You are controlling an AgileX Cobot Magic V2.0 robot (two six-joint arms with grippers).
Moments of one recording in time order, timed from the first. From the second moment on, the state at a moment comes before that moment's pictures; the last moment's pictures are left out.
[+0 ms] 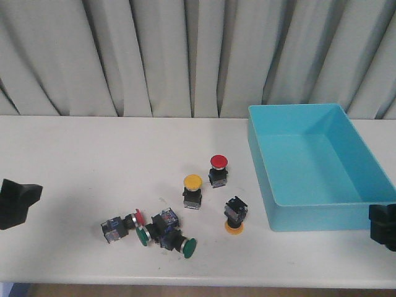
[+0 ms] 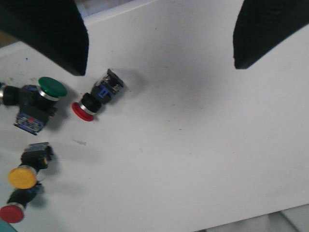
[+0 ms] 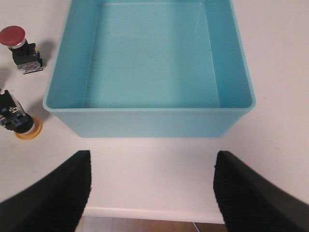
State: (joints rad) left arm -0.08 0.96 -0.73 -0.21 0.61 0.28; right arm 0.01 0.79 -0.53 -0.01 0.53 0.00
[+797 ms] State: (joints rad) left arm -0.41 1.64 -1.21 -0.55 0.63 0.93; right arm 0.01 0.79 -0.53 -0.01 0.53 0.00
